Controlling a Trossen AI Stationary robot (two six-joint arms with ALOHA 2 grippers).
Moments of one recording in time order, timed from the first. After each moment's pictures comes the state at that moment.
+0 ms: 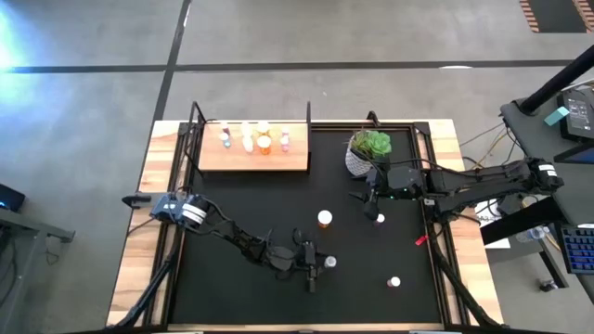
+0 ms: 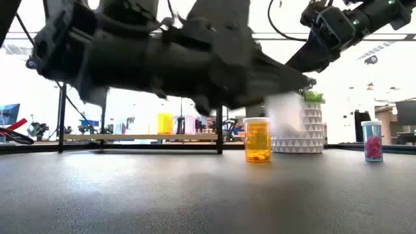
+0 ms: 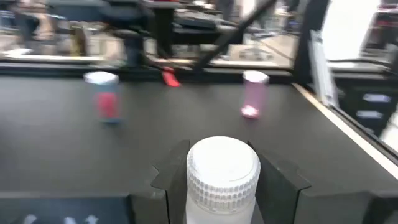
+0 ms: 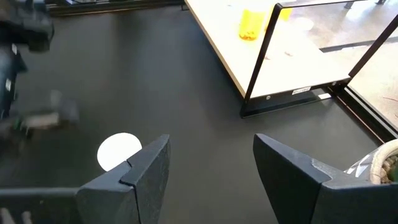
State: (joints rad) left arm -0.41 2.24 1.10 1.08 -0.41 -0.10; right arm 0.01 0.94 0.55 -0.12 0.24 0.10
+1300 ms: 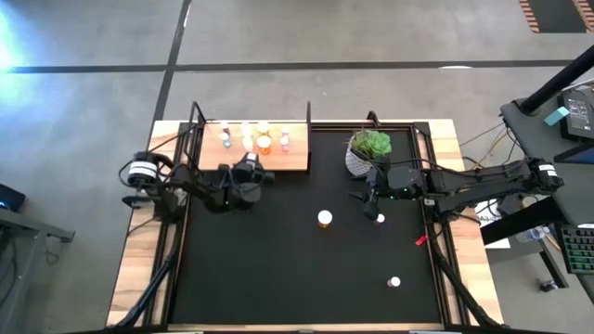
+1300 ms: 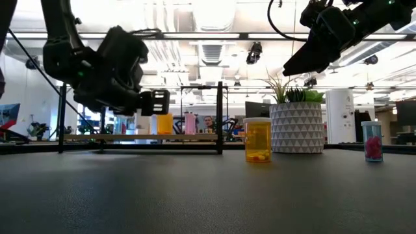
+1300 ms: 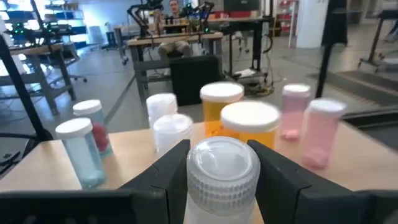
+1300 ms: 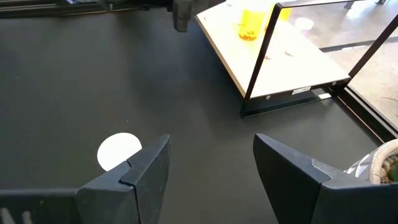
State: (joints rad) left arm 0.03 1.72 0.48 0.88 -1.38 -0.39; right arm 0.01 0.94 0.55 -0.12 0.24 0.10
